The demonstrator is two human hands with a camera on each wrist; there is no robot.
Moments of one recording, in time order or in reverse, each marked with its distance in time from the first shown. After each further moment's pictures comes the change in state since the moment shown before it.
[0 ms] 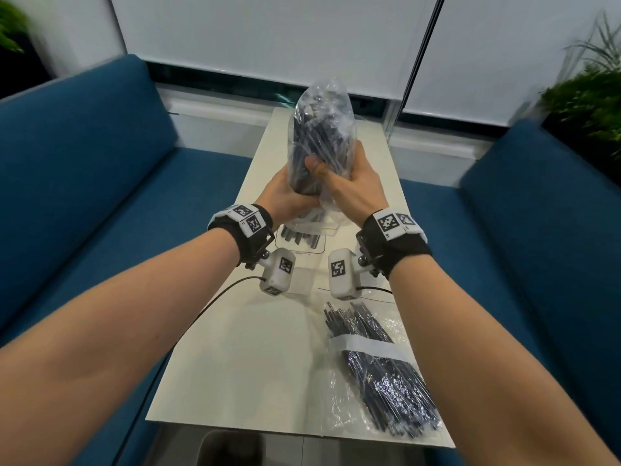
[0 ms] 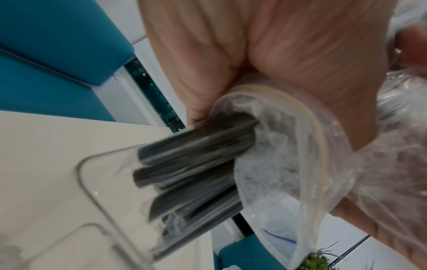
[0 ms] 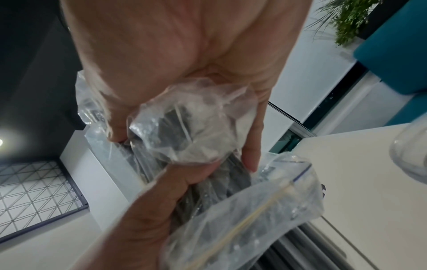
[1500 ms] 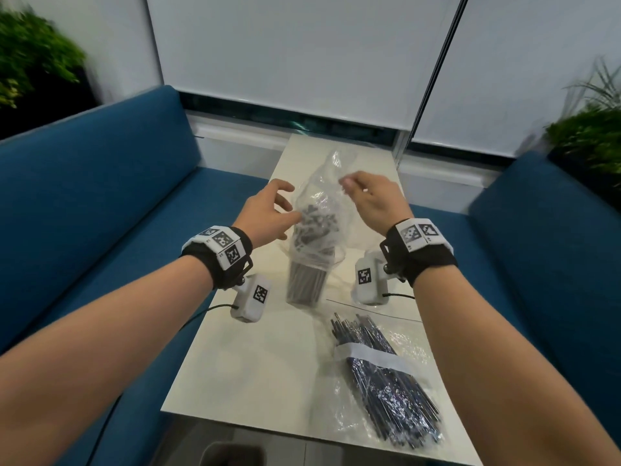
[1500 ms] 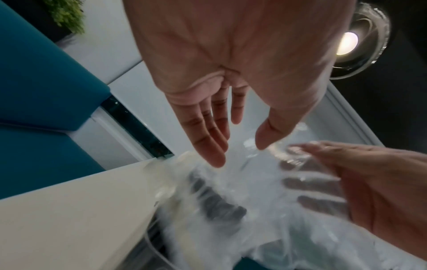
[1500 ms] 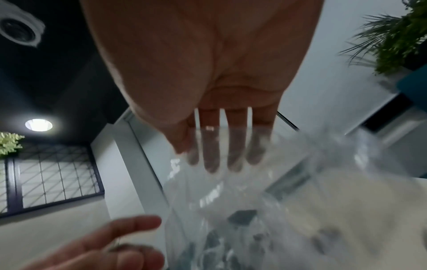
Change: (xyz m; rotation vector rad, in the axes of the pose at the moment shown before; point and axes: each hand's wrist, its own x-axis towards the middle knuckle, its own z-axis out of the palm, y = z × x) left_hand -0.066 0.022 -0.045 0.350 0.152 -0.046; right_hand -0.012 -0.021 -0.030 -0.499 -0.094 -0.108
